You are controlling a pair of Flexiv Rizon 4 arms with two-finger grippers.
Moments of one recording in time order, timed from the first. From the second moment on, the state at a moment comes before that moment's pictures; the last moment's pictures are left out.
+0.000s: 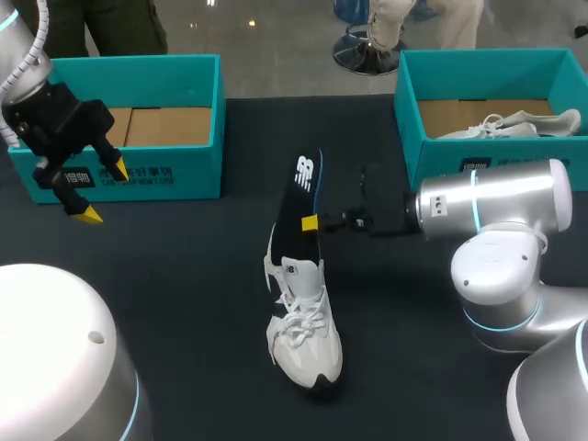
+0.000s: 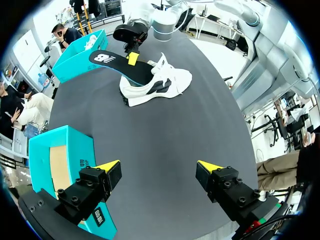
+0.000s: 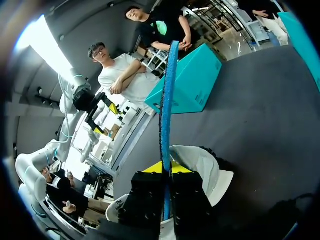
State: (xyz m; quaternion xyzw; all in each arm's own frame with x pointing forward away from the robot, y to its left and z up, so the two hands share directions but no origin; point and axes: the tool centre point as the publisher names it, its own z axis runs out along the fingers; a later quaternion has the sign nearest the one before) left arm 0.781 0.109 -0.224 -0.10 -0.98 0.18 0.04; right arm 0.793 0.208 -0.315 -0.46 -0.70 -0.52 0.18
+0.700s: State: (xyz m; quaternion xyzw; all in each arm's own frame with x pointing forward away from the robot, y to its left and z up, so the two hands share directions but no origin) left arm 0.781 0.109 -0.224 -0.10 -0.98 0.18 0.04; right arm 0.768 0.213 -0.336 -0.46 -0.70 -0.52 0.19
